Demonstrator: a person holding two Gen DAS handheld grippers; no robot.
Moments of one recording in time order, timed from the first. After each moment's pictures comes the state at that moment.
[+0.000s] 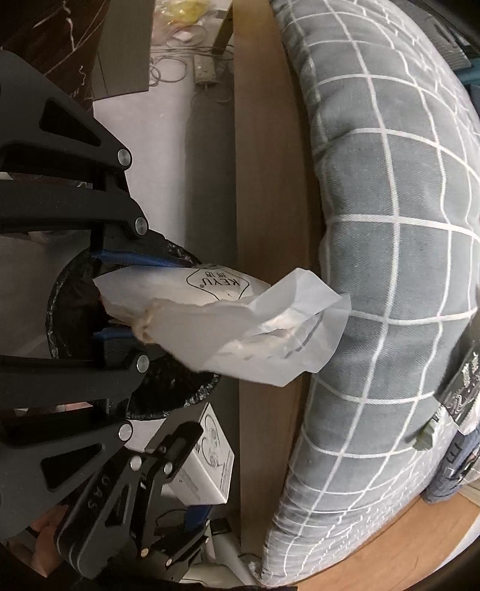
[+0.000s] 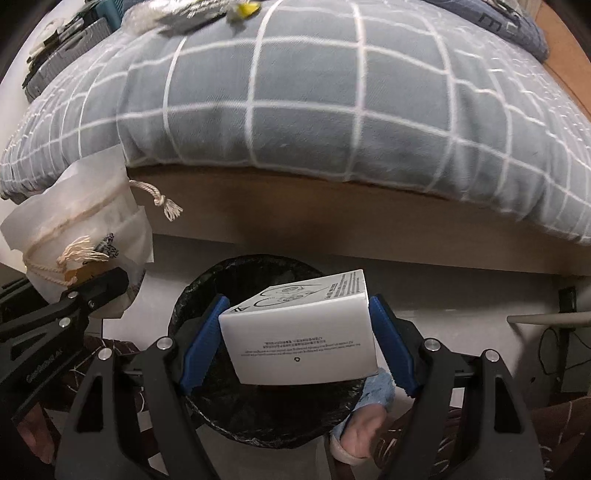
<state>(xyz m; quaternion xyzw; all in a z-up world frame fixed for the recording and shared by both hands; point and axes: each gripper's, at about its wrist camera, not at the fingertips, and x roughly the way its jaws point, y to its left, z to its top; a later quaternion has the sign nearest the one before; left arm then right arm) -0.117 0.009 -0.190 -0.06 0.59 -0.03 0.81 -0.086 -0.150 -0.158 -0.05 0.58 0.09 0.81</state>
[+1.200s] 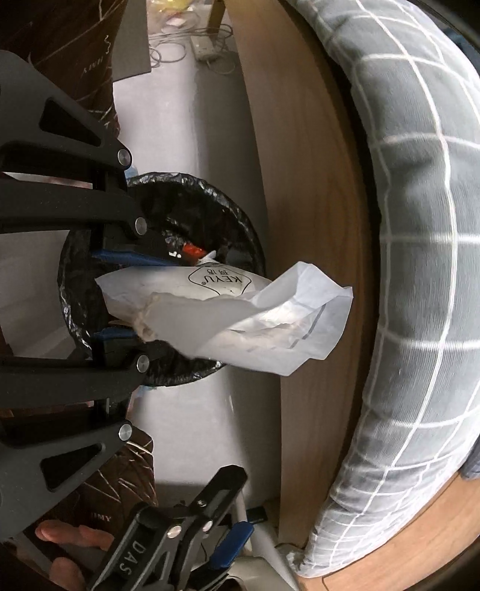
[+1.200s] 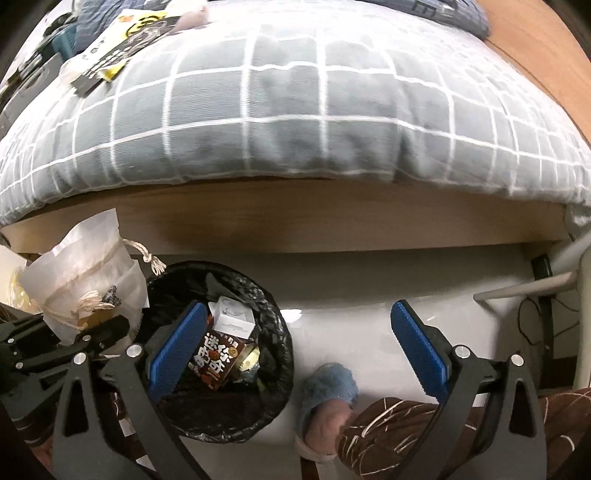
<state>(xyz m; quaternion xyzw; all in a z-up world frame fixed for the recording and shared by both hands) -0.120 -0.066 -0.221 -0.04 0.62 -0.08 0.78 -0.100 -0.247 -0.151 -0.02 0.56 0.00 0.83</state>
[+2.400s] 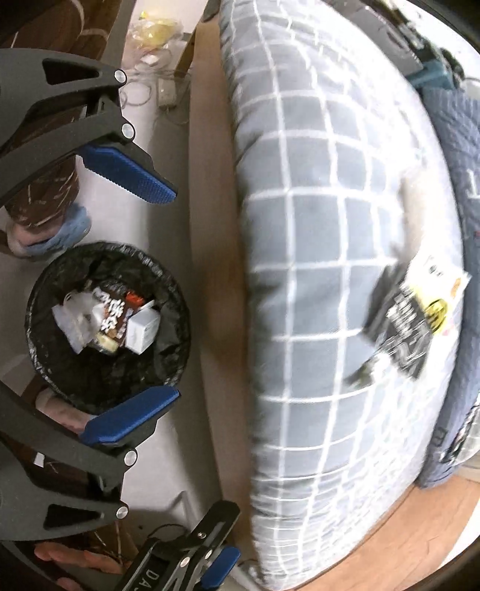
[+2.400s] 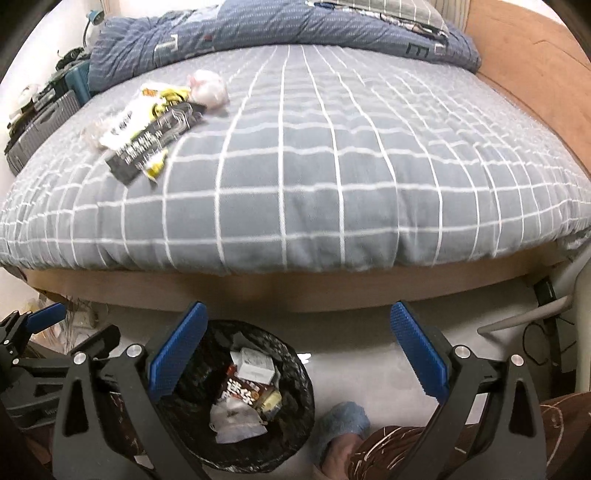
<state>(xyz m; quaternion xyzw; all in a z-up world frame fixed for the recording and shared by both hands) -0.111 -0.017 -0.139 -0.01 0.52 0.00 0.85 -0.089 -0.221 -0.065 0.00 0.47 0.01 0.88</state>
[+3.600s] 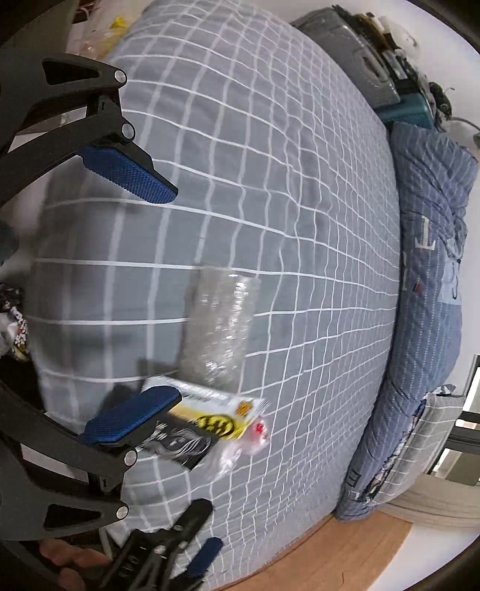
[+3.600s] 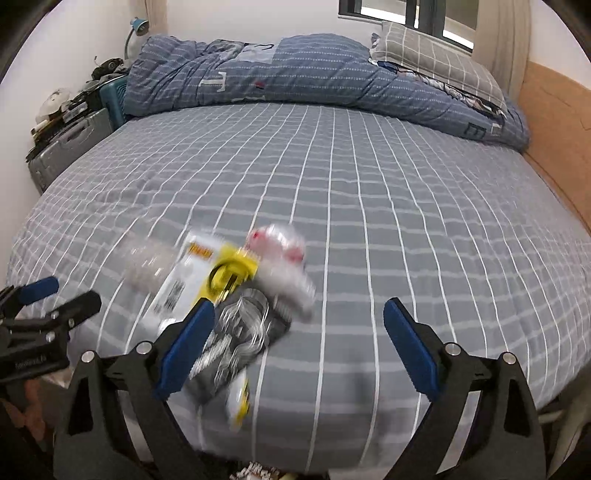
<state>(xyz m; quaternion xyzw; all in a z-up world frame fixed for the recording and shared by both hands) 0.048 0.095 -0.045 -0.06 0.45 0.04 0.89 0.092 -0.135 0.015 -0.04 0.42 0.08 0.91</state>
